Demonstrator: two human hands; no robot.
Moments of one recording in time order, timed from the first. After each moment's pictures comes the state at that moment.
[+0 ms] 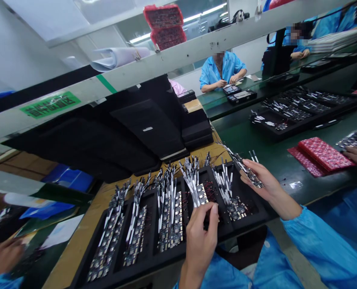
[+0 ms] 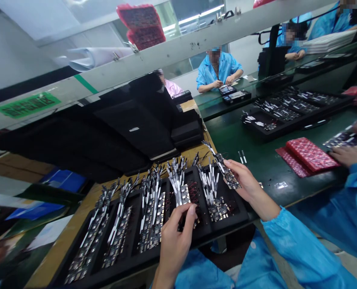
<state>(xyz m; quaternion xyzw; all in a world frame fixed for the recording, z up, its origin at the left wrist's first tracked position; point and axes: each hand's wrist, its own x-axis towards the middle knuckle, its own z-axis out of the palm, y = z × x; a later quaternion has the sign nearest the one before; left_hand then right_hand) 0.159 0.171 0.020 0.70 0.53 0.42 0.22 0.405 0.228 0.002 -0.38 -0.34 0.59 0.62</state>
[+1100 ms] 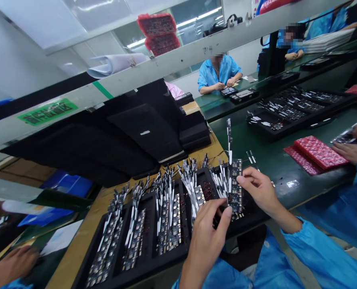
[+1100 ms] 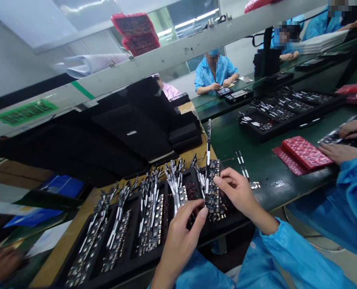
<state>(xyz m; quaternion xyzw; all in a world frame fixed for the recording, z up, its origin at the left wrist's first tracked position) 0.179 0.172 0.046 0.78 0.47 0.35 0.24 0.389 0.191 -0.013 -0.45 -0.39 0.46 0.66</state>
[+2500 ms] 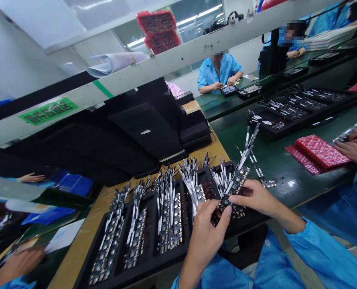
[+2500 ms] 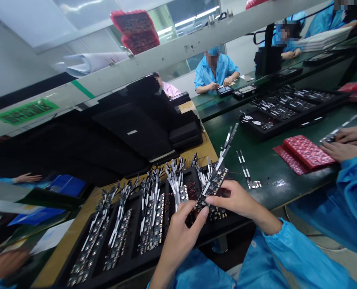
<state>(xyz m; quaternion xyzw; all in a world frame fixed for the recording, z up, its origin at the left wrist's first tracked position) 0.175 0.180 0.043 0.78 0.48 0.32 0.25 0.392 0.193 -0.042 -0.37 -0.50 0.59 0.52</state>
